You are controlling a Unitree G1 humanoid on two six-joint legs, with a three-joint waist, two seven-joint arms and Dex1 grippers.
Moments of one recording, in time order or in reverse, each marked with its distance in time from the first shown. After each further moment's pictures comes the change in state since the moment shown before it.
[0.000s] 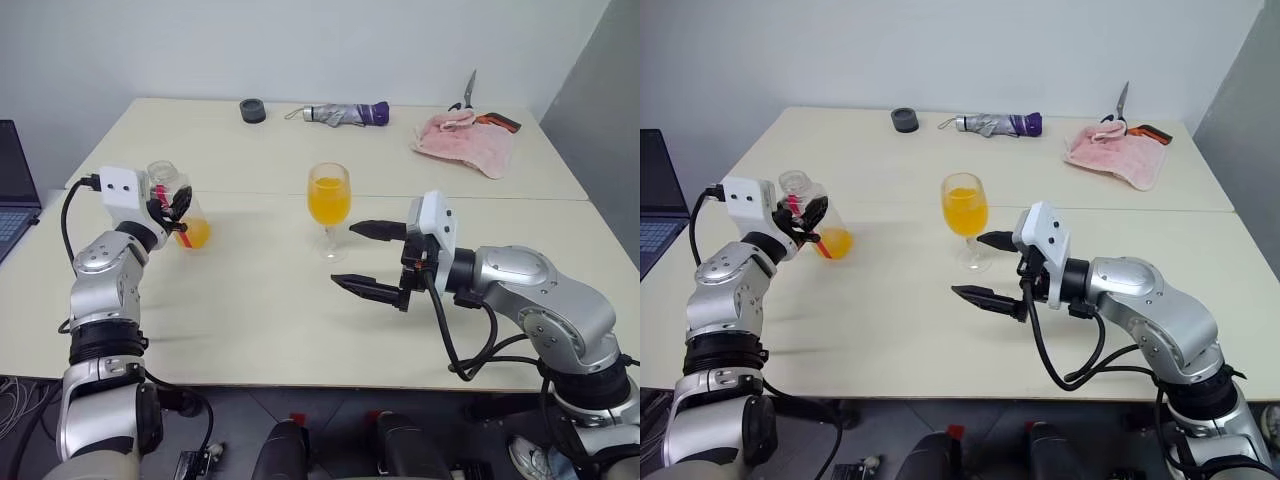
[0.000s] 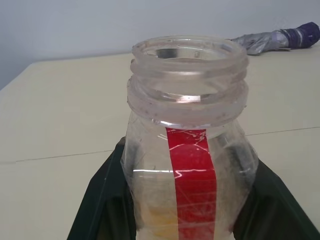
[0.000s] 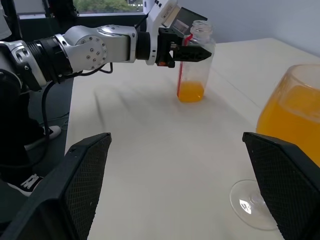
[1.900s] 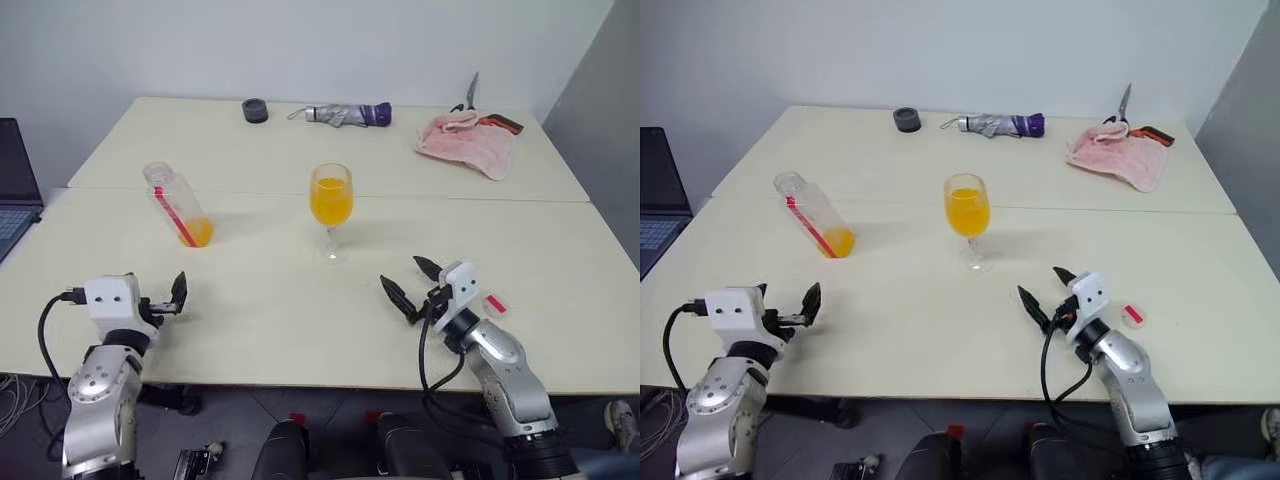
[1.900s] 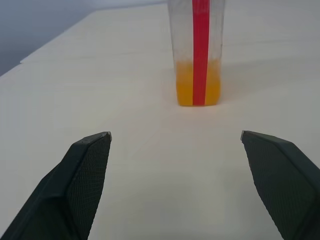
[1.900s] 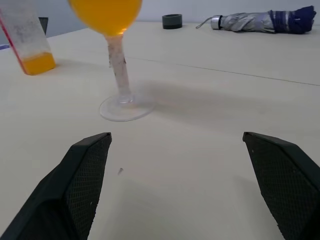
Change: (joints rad) left arm 0.712 -0.234 0.092 -0.702 -0.018 0.017 0.262; right arm 0.454 0.327 -0.101 0.480 -0.389 -0.733 -0.202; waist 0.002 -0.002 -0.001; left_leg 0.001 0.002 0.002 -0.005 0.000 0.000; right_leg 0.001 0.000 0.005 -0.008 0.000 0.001
